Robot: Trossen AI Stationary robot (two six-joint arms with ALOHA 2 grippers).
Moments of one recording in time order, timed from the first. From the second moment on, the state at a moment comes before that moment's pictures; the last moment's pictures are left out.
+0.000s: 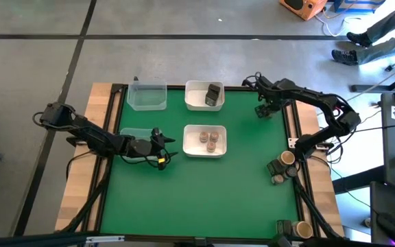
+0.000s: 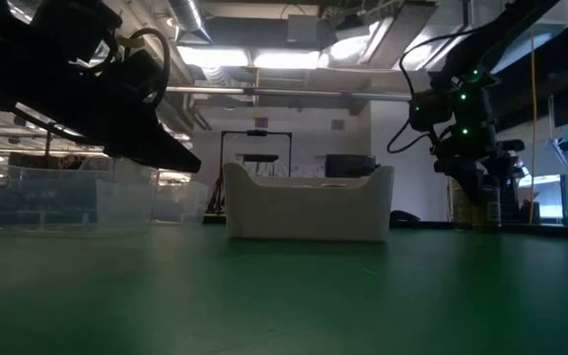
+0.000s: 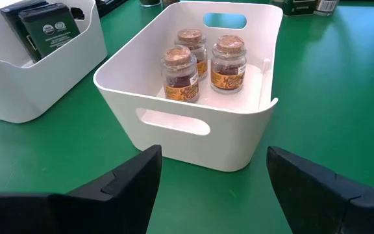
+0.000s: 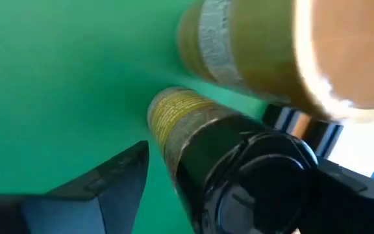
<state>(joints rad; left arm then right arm) -0.20 1.33 0.28 0.59 -0.48 -0.18 -0.87 1.48 0.93 -0.97 0.28 0.28</state>
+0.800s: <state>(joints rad) -0.20 1.33 0.28 0.59 -0.48 -0.19 -0.73 1.48 0.92 -0.87 0.21 0.20</state>
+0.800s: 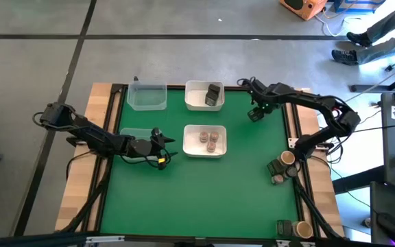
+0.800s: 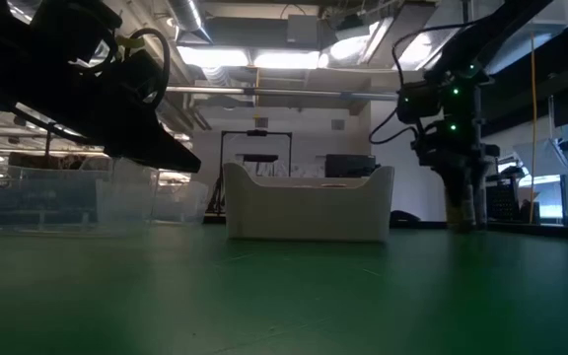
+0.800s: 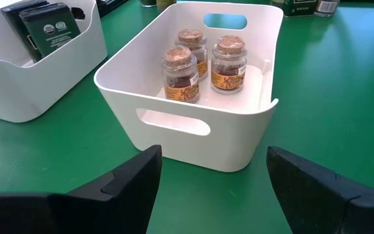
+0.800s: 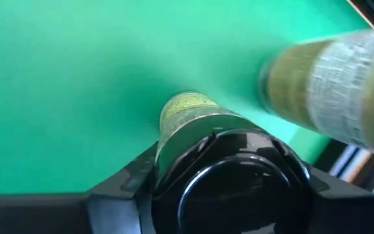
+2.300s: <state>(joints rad) -0.31 1.33 0.34 0.58 -0.48 -0.20 0.25 1.49 0.96 -0.51 0.04 0.44</state>
